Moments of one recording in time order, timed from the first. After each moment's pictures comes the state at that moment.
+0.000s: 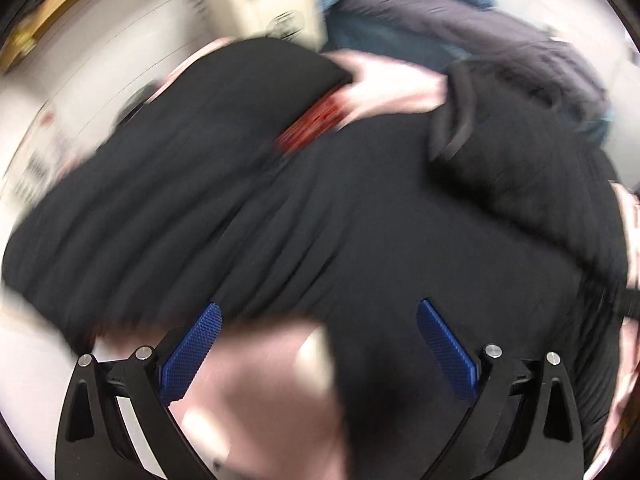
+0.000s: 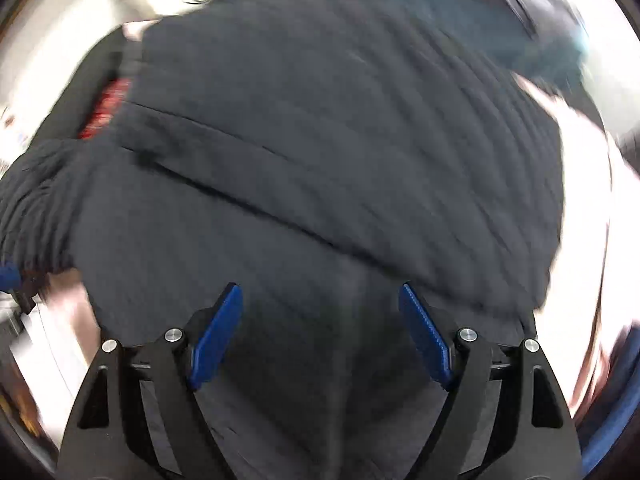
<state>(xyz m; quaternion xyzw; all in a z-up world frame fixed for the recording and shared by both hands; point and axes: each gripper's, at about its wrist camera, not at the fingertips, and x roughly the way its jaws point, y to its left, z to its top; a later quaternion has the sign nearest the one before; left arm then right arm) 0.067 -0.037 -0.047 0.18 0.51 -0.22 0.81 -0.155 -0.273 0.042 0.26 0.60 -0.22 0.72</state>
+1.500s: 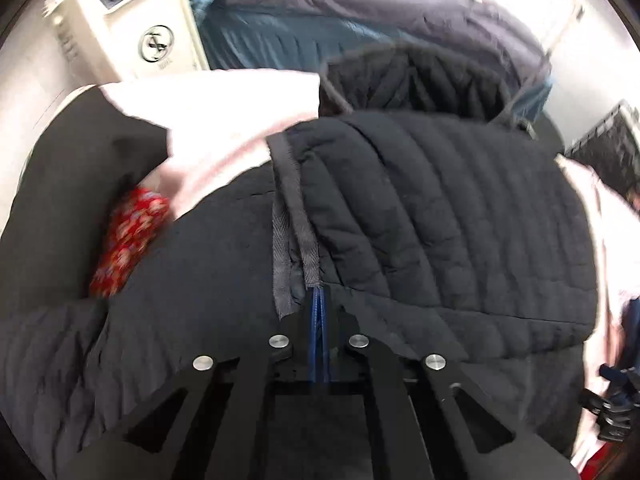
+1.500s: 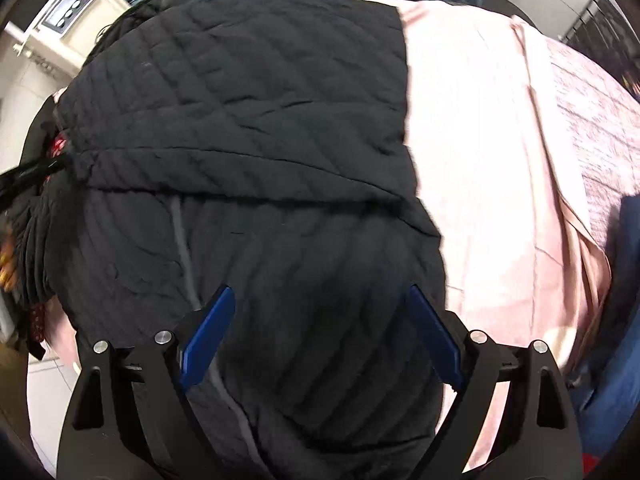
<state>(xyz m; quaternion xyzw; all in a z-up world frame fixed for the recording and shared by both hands) 0.108 -0.175 -0.069 0.20 0.53 -0.35 0.75 -0.252 -0.283 0.057 0.36 0.57 -0.31 0.68</state>
